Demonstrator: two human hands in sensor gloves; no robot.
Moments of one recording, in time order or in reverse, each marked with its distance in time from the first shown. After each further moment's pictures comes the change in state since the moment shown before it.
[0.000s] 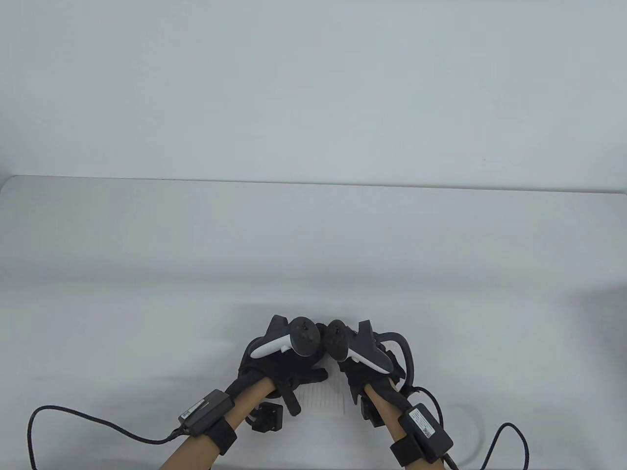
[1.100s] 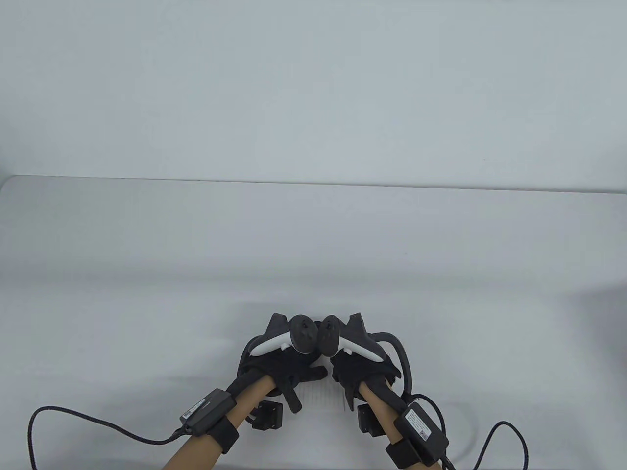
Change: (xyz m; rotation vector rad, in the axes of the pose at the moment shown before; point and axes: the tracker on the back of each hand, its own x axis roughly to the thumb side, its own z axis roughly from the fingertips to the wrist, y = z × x) left_hand -0.003 0.002 -0.002 -0.017 0.027 0.017; right_hand 0.013 -0.007 0.006 0.390 -0.005 -0.026
